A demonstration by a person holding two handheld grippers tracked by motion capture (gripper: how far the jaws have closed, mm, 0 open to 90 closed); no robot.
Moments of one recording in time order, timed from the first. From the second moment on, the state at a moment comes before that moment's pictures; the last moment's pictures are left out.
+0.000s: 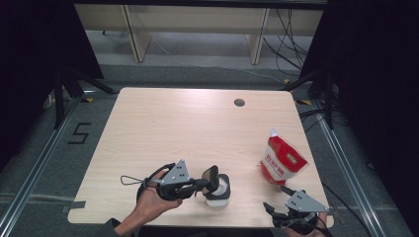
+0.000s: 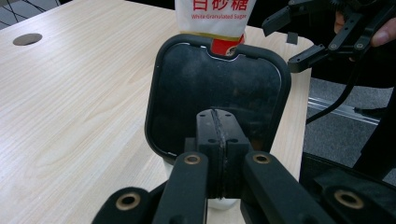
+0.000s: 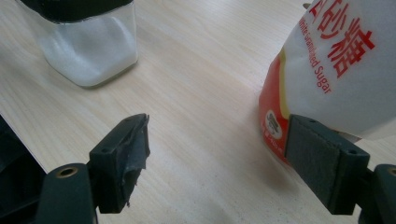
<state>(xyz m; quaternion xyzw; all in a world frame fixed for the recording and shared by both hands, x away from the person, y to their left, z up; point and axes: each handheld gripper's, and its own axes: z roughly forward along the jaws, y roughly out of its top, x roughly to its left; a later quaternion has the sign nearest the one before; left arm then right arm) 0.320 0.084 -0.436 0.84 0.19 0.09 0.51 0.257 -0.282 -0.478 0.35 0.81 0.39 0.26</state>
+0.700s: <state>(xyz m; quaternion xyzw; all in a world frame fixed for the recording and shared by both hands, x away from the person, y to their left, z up) 0.323 0.068 -0.448 0.85 0.19 0.08 0.49 0.258 -0.282 -0.478 0.34 0.81 0.39 0.27</state>
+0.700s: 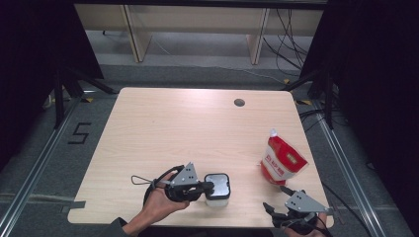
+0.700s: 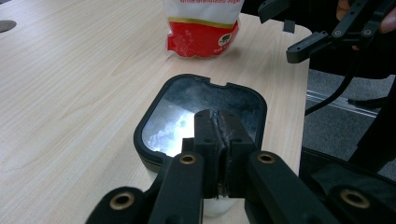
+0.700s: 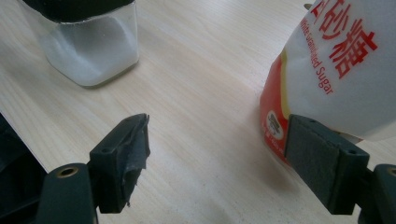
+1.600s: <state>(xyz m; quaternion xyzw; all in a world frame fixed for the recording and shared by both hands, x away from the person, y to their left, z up) 0.331 0.107 -0.449 0.82 0.23 0.07 0.51 0.257 -0.281 -0.479 0.35 0.81 0.39 0.26</state>
